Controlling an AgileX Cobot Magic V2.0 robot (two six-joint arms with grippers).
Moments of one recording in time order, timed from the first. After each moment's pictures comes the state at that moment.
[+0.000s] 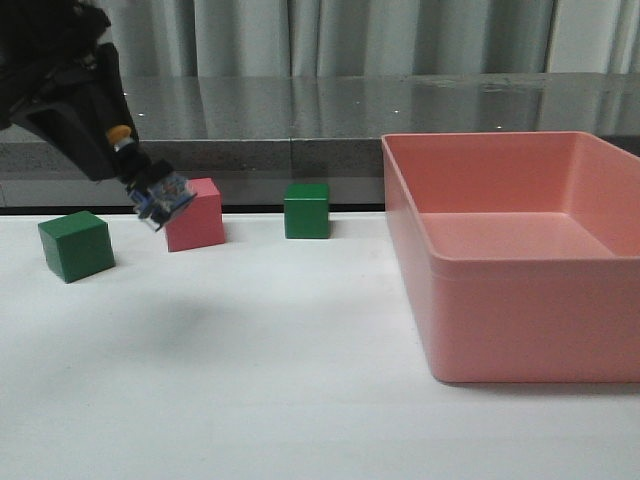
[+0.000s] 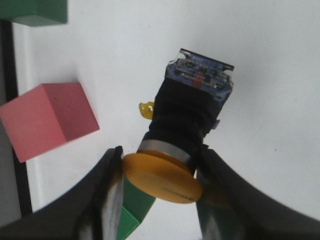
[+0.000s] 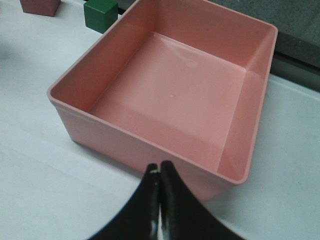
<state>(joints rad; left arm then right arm) -0.30 1.72 -1.40 -0.15 0.97 1.45 0.31 0.45 -0.51 -0.06 0.65 -0.12</state>
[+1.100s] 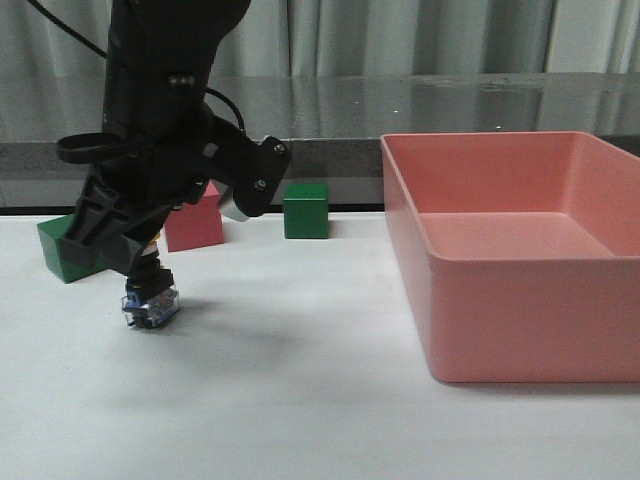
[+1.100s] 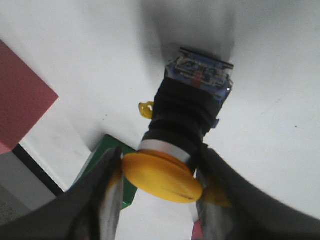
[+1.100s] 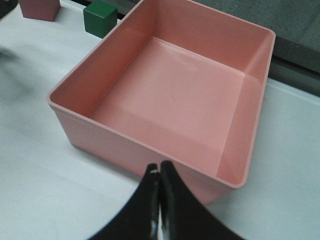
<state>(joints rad) -0.68 1.96 -1.41 0.66 1.08 0.73 0.31 0.45 -0.51 -0.06 0.64 -0.12</state>
